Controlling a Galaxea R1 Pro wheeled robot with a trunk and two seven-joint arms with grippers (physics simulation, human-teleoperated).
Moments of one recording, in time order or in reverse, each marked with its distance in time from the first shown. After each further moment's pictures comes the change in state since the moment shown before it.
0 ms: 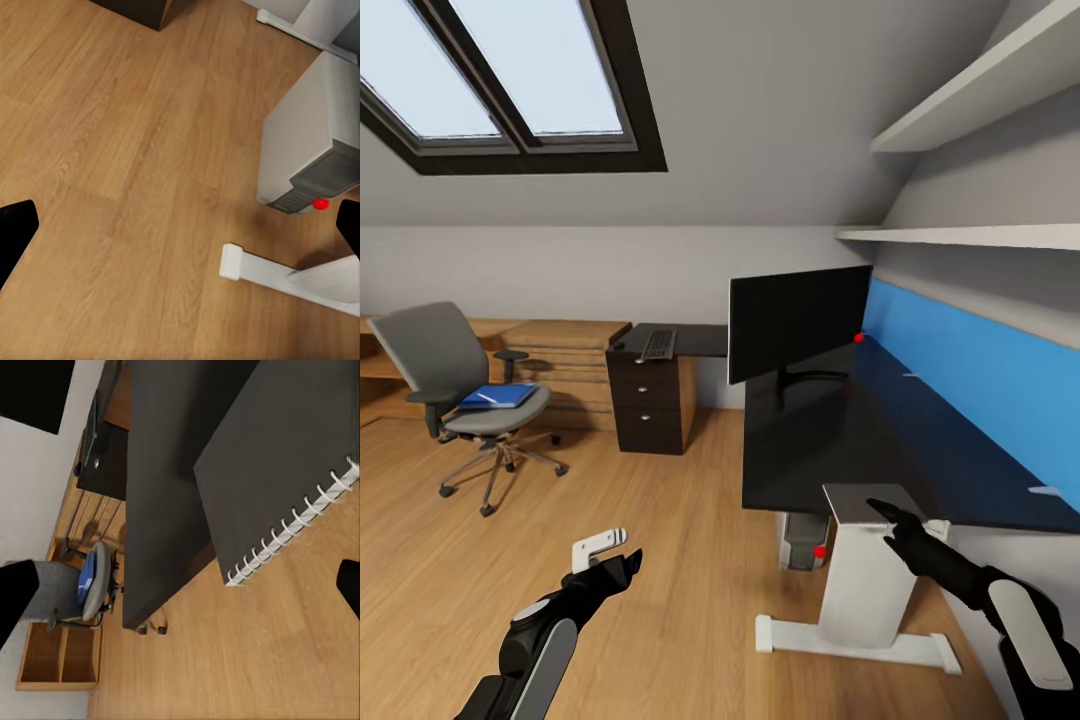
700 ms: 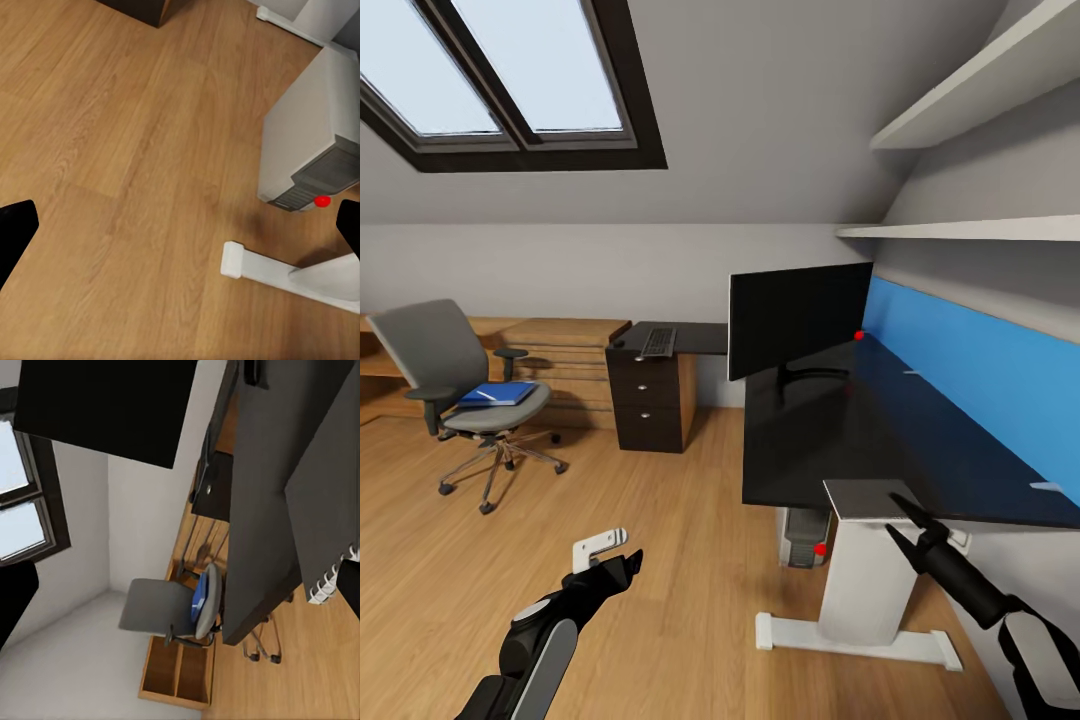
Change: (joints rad) left arm 0.000 0.000 -0.002 0.001 0.000 0.000 -0.003; right arm 0.000 0.001 -0.119 0.185 0.005 -0.010 0.476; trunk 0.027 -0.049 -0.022
